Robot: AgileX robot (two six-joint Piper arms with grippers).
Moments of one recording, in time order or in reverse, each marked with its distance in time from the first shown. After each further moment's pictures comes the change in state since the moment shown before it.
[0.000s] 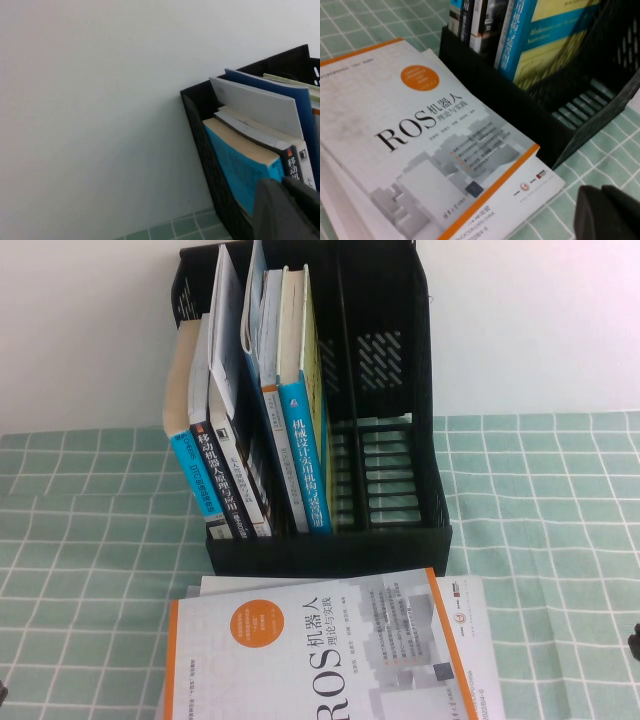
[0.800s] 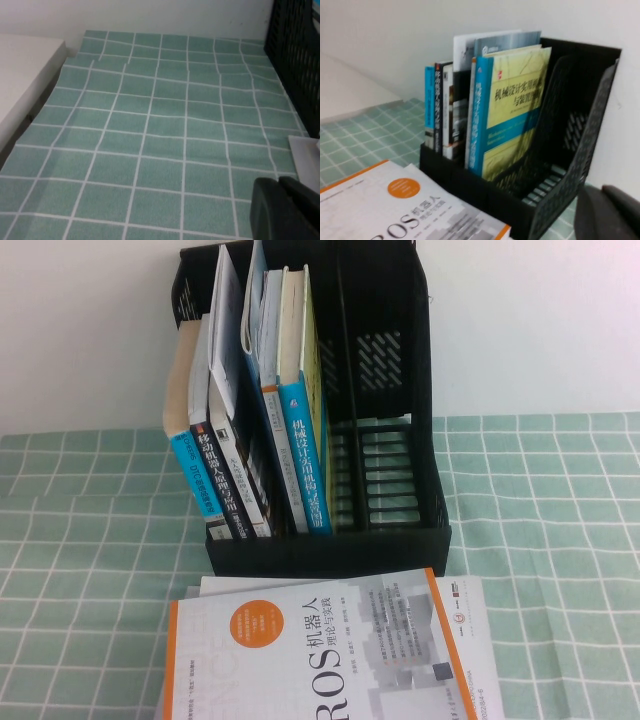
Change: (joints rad) right arm -0.002 -0.390 0.071 -0.088 -0.035 0.205; left arm 0.002 -0.340 0.365 -1.714 0.589 1.446
